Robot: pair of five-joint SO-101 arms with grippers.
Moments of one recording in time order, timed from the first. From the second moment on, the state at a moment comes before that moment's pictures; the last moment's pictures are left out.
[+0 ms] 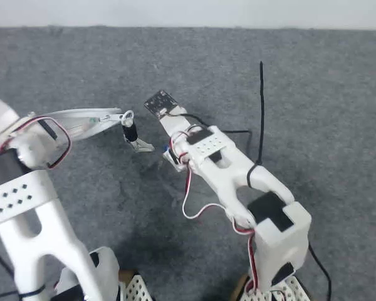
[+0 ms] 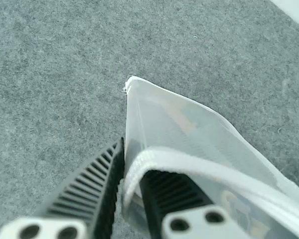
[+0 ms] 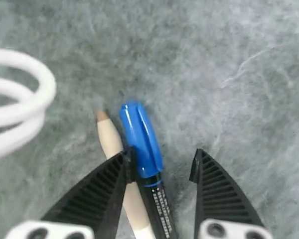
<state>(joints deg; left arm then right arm) -32.4 -34.6 23.5 76.1 20.7 -35.6 19.3 14.3 43.3 10.8</state>
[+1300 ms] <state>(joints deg) -30.9 -34.6 23.5 76.1 20.8 -31.9 19.9 -9.3 73.9 11.6</state>
